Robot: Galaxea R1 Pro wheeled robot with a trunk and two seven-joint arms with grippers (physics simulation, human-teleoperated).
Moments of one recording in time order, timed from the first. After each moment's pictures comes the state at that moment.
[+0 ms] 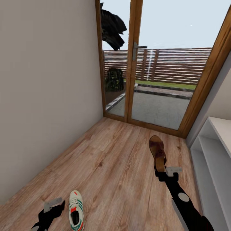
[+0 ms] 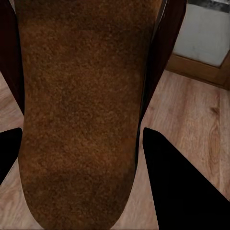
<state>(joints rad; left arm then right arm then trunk) -0.35 0.09 0.39 -0.45 -0.03 -0.20 -0.11 -0.31 -0.11 0.00 -1.05 0.01 -0.05 -0.04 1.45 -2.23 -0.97</state>
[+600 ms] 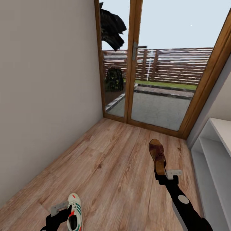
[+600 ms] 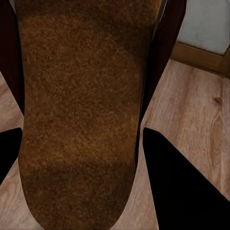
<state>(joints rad) -0.34 0.03 0.39 -0.42 -0.03 -0.20 -0.11 -0.31 -0.11 0.00 -1.00 0.01 -0.05 -0.04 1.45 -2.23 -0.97</state>
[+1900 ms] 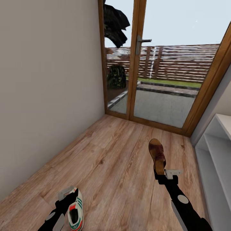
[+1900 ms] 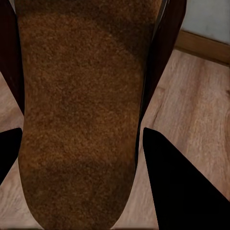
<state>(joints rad) -0.45 -0.02 0.39 -0.42 0.10 -0.19 -0.10 -0.31 -0.10 0.00 -1.00 0.01 -0.05 -0.04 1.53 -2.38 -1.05</state>
